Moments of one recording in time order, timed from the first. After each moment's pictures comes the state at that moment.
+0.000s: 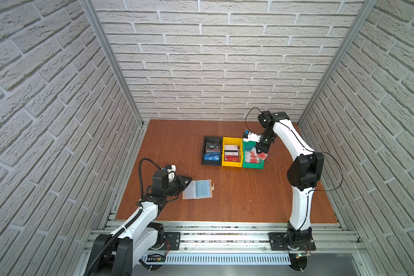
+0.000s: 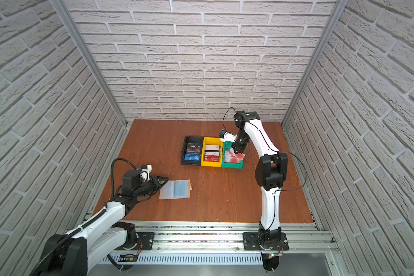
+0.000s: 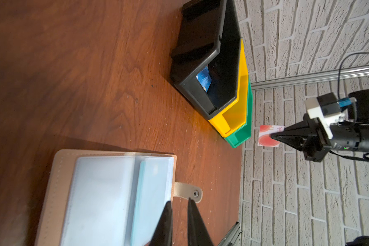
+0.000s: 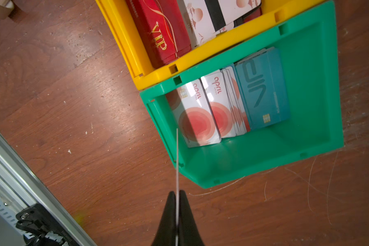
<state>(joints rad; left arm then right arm) -0.18 0.97 0.27 0.11 0.56 -0.93 0.15 2.15 2.14 -1.55 -0.11 -0.86</state>
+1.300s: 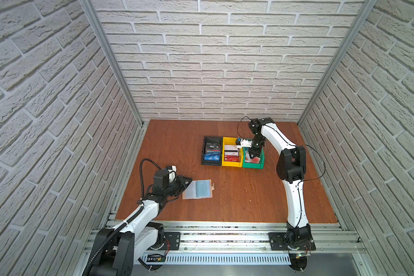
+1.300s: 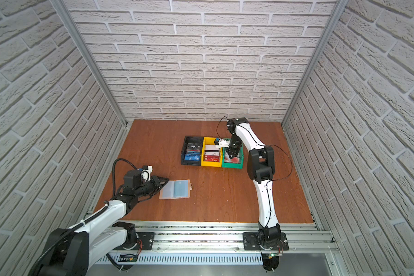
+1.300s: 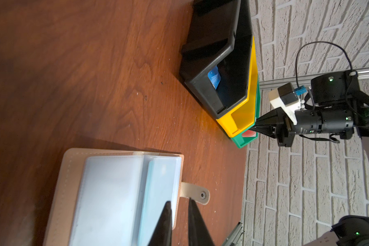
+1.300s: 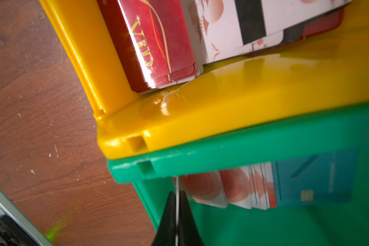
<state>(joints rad) -0.18 1.03 0.27 0.12 0.56 -0.92 0.18 2.36 2.18 -1.51 -0.11 -0.91</state>
